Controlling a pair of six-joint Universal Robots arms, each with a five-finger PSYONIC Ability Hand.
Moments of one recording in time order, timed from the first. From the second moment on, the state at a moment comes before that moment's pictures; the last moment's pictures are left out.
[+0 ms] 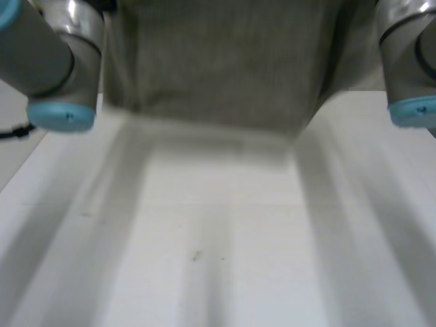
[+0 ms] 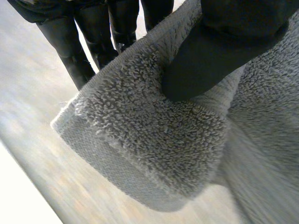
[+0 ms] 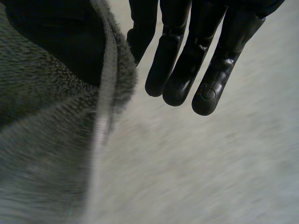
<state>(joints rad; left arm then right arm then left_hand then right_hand) 4.28 -2.11 -0.76 3.44 -1.66 3.70 1.96 -1.16 0.88 -0.32 1.61 2.36 1.18 1.22 1.22 1.22 1.04 0.98 1.18 1.19 1.19 0.98</state>
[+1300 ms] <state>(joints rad) 4.31 -1.98 -1.78 3.57 -1.66 3.60 1.65 -1.07 1.66 -0.16 1.33 3.08 0.97 0.97 0.97 0.97 0.80 0.65 0.74 0.74 0.73 0.54</state>
